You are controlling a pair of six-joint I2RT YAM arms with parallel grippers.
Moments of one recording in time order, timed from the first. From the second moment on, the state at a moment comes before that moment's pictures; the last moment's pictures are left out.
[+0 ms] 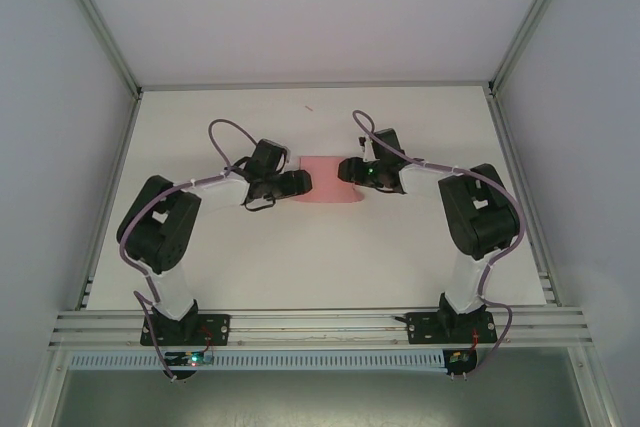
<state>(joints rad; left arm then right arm) -0.45 1.78 1.01 -0.15 0.28 -0.64 0.34 1.86 1.01 -0.01 -0.36 0.51</state>
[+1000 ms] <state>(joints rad) -0.34 1.94 1.11 -0.01 0.54 -0.72 0.30 1.85 0.97 0.01 -0.45 0.44</state>
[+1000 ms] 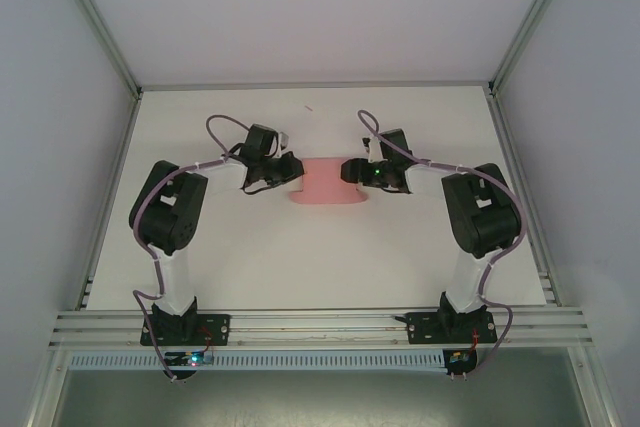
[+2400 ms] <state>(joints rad) -0.28 1.55 0.89 0.15 0.60 -0.46 0.31 1.67 0.93 0.00 -0.73 0.73</state>
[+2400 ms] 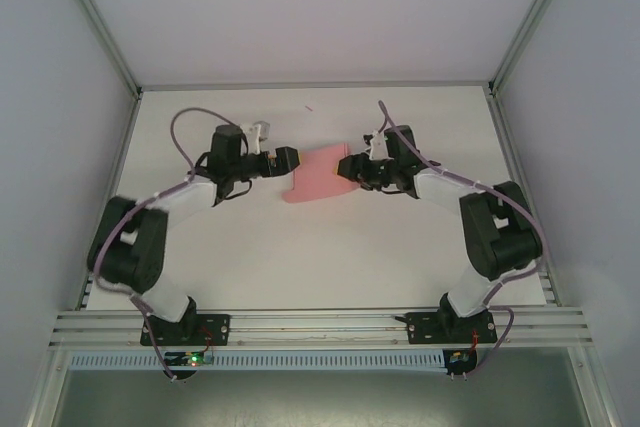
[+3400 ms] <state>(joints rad) -0.84 1.40 0.96 -0.22 -0.18 0.77 0.20 1.50 0.94 -0.24 -1.02 1.22</state>
